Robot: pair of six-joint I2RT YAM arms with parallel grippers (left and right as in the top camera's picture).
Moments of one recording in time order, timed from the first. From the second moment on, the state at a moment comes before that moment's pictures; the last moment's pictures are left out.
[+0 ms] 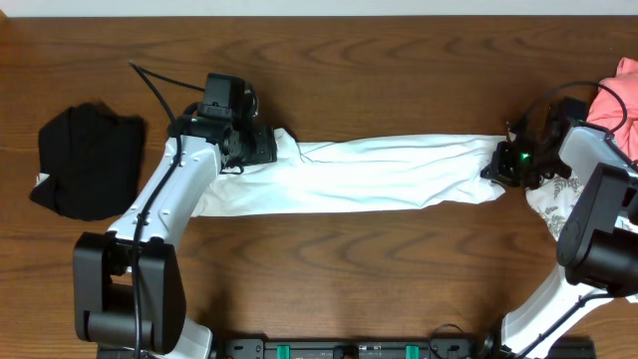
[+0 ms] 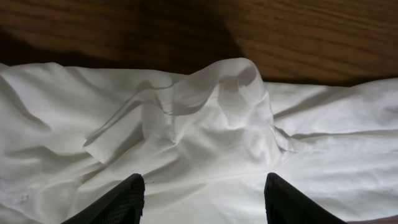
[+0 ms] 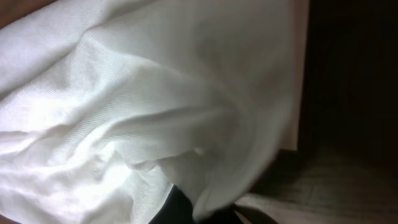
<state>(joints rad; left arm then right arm) -0.17 1.69 1.19 -0.67 0.17 -0.28 -0.31 2.01 1.25 -0.75 -0.41 -0.01</state>
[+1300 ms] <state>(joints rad) -0.17 1.69 1.19 -0.68 0.17 -0.28 -0.43 2.03 1.36 -0.83 -0.31 0.06</state>
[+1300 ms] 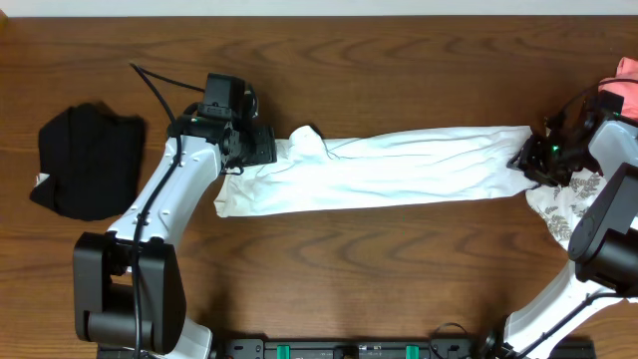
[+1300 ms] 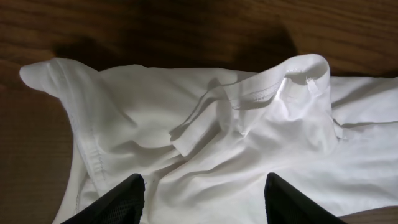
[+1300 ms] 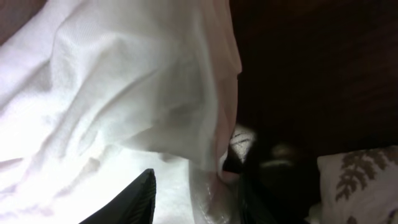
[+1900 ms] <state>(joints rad) -0.17 1.69 1.19 -0.68 0.17 -0.28 -0.40 2.03 1.36 -0.74 -0.35 0.27</state>
